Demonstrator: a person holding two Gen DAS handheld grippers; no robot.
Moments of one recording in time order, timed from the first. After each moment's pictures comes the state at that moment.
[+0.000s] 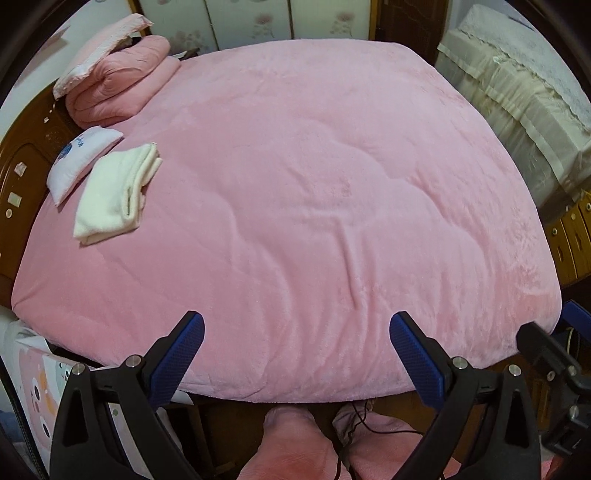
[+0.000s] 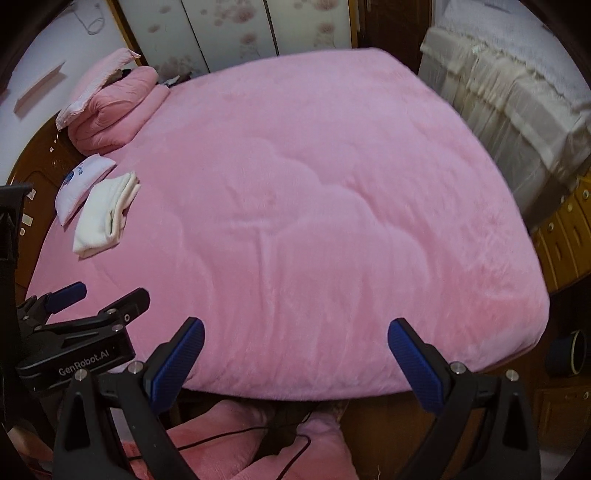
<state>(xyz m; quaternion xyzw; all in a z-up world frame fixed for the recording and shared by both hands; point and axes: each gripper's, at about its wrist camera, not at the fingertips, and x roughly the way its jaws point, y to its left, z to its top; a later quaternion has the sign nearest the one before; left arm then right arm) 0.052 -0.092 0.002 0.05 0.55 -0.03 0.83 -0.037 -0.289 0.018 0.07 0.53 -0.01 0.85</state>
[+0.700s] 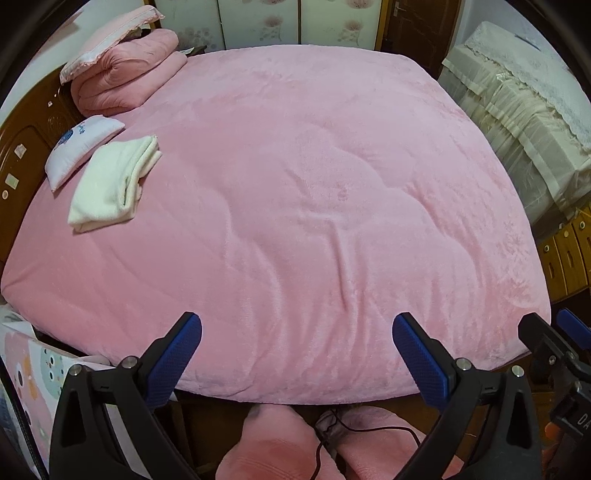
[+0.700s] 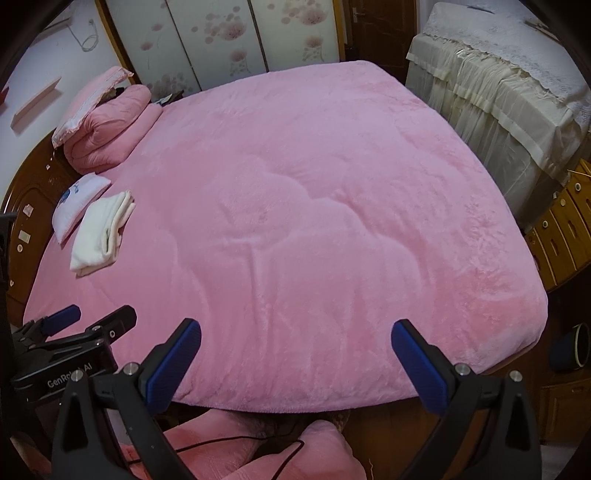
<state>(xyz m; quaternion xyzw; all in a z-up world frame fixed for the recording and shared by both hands) 0.045 -0.087 -0.005 0.02 0.54 -0.04 0.84 -0.046 -0.296 0.016 0.09 0.51 -0.03 0.86</state>
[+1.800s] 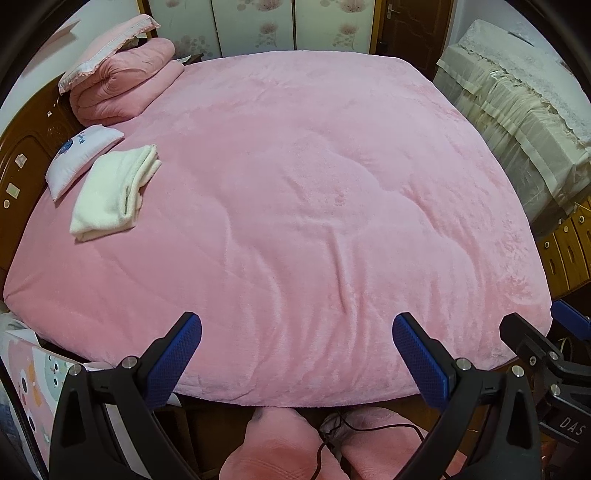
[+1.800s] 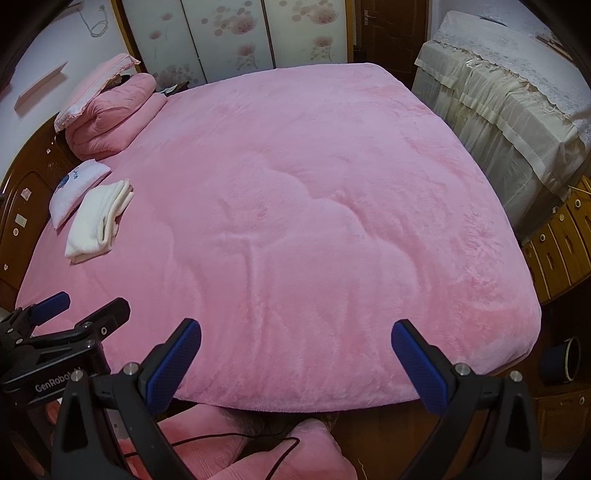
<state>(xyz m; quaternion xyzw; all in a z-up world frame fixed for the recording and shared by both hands) 0.040 -0.095 -0.001 0.03 0.53 -0.04 0.84 -0.034 -0.300 0.012 0.05 0.52 -0.02 0.85</state>
